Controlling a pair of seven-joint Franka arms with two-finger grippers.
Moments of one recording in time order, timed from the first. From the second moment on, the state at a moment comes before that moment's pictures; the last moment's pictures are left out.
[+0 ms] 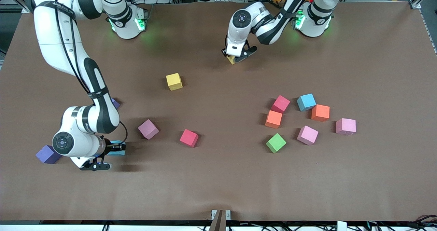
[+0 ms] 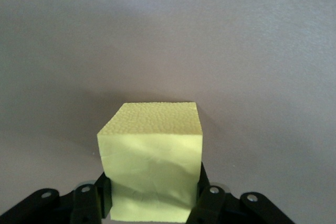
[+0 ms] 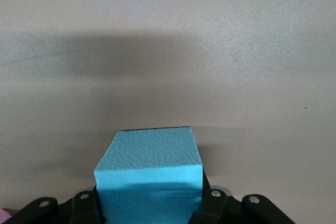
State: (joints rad) left arm -0.62 0.34 -0.49 -2.36 -0.09 2.61 -1.49; right arm 0.12 0.84 -0.10 -1.41 0.09 2.14 -0.01
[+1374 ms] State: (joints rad) left arm -0.75 0.40 -0.41 -2.15 -0.03 2.40 -1.15; right arm 0.16 0.59 -0.09 -1.58 0.10 2.14 0.13
